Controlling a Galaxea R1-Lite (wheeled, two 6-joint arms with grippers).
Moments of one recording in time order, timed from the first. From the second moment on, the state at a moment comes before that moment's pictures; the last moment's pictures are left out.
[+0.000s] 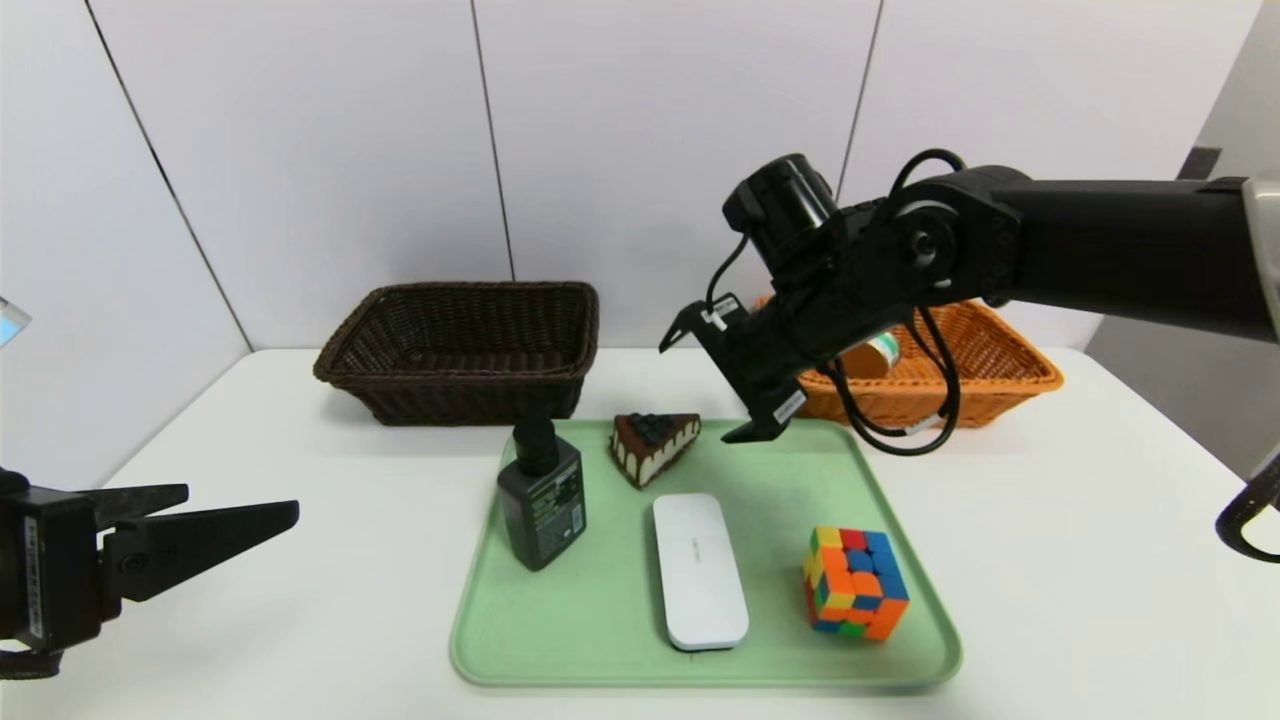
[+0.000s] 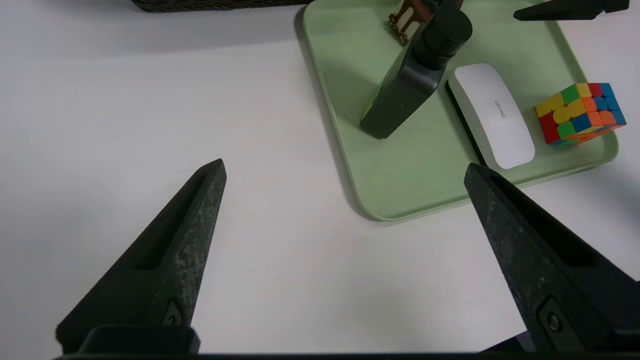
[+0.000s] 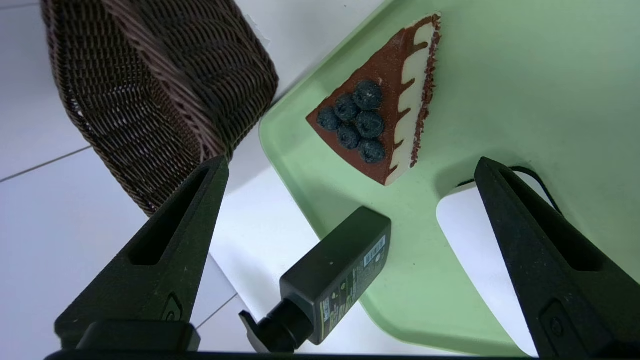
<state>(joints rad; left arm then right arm) -0.29 0.97 -0.83 0.30 -0.13 -0.21 0.59 2.13 -1.96 0.64 0.09 1.35</state>
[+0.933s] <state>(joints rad) -0.30 0.95 -0.82 0.30 -0.13 -0.21 0.62 2.24 -1.96 0.53 0.06 1.36</state>
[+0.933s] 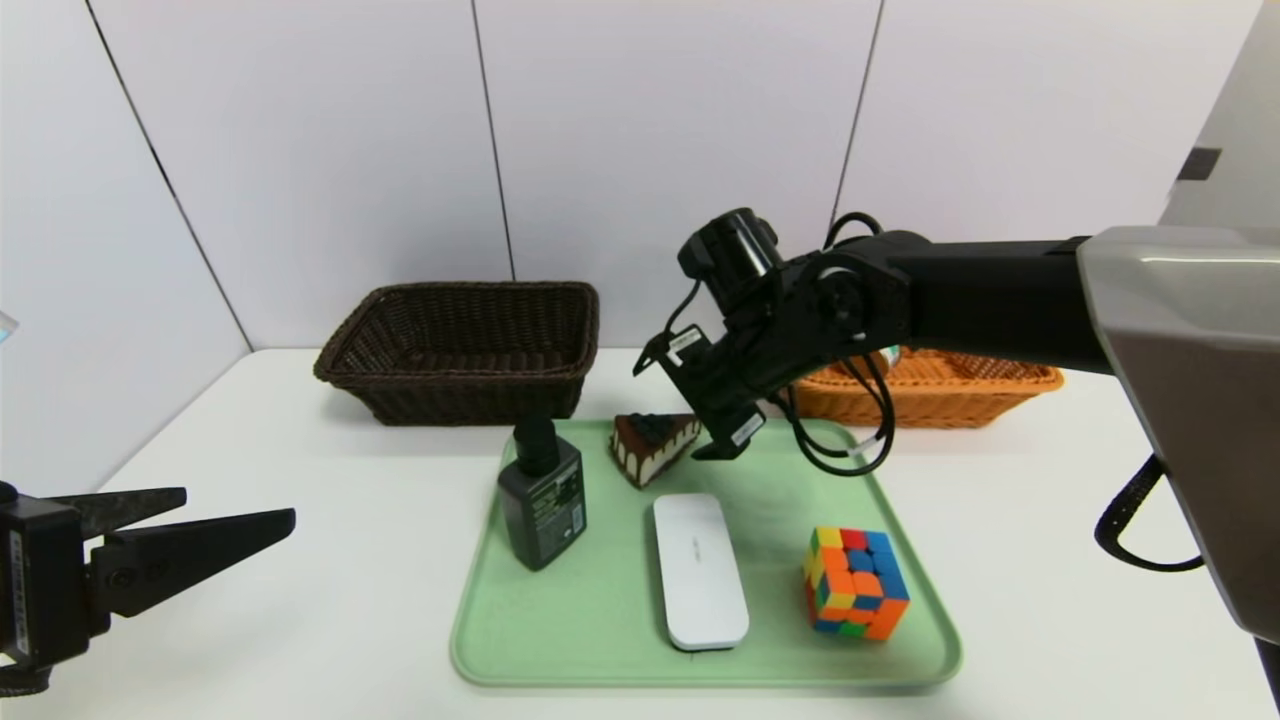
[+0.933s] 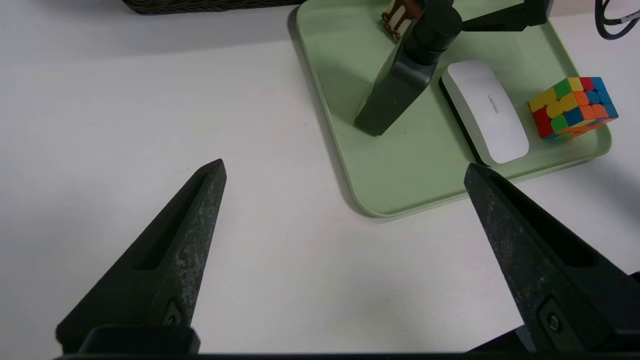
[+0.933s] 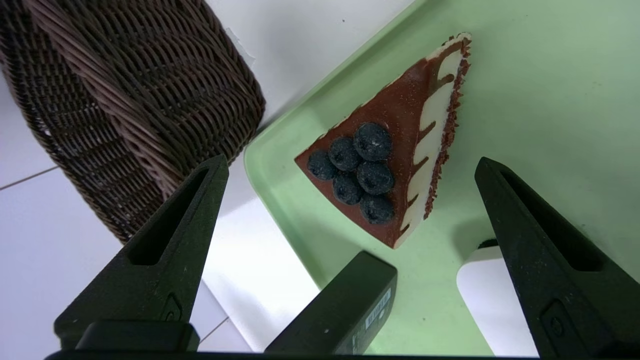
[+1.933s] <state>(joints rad) -0.31 0.96 -0.82 0.30 -0.13 -0.21 0.62 2.29 -1.96 0.50 0.06 1.36</state>
